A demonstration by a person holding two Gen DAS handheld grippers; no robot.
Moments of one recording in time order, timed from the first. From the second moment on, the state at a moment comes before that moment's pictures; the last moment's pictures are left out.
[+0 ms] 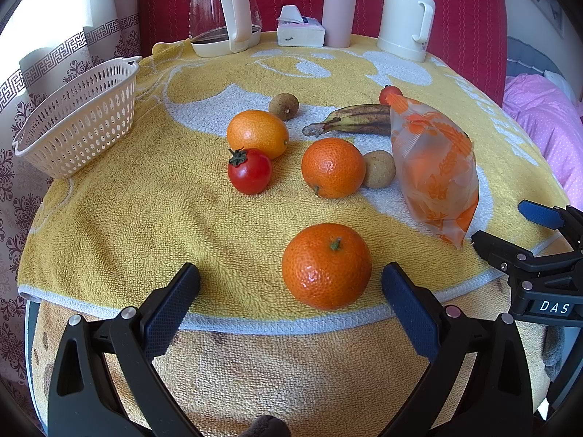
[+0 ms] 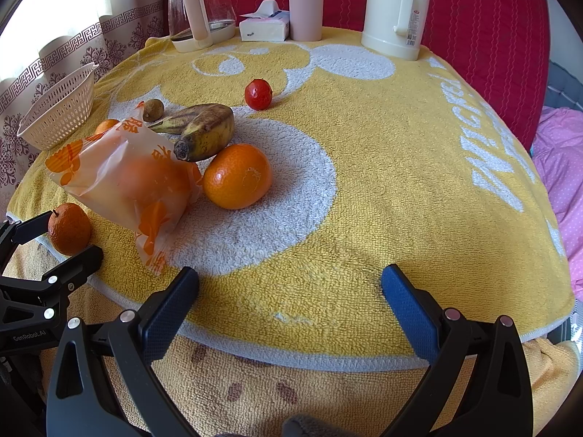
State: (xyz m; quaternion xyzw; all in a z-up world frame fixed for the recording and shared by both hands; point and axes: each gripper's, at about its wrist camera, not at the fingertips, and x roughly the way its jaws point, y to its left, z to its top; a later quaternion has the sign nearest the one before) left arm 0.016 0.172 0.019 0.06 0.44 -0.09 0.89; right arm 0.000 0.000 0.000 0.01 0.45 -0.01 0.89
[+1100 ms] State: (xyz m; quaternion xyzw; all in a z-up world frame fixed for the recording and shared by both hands) left arm 0.017 0.172 0.019 0.06 0.45 -0.09 0.89; right arm 0.004 0.000 -0.001 0.02 0.46 0.00 0.89
